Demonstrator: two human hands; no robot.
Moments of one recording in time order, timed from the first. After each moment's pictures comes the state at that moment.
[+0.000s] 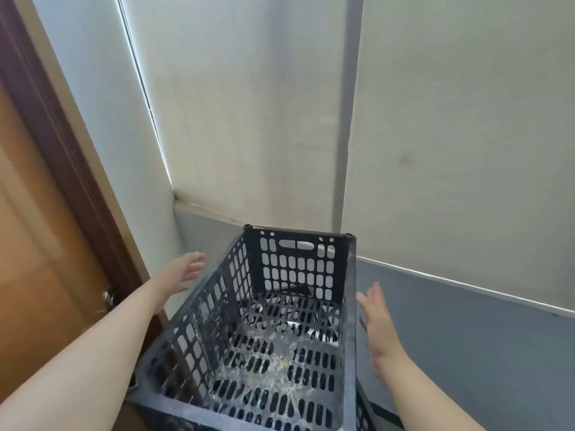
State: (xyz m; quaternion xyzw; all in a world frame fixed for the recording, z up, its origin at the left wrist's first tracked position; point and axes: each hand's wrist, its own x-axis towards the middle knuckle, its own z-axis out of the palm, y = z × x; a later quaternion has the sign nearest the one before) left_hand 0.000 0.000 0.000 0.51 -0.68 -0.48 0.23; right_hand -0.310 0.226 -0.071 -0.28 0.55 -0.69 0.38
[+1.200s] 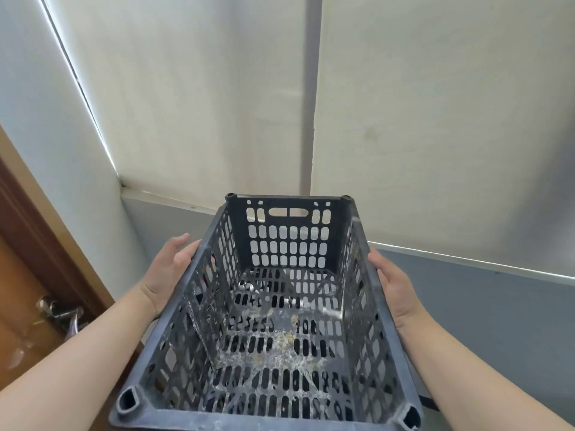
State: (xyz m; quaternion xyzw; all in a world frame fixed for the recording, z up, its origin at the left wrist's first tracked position) left_hand -0.056 0.019 -0.011 0.37 -0.65 -0.62 0.24; right_hand -0.369 0.241 -0.051 -0.28 0.50 -0.70 0.42
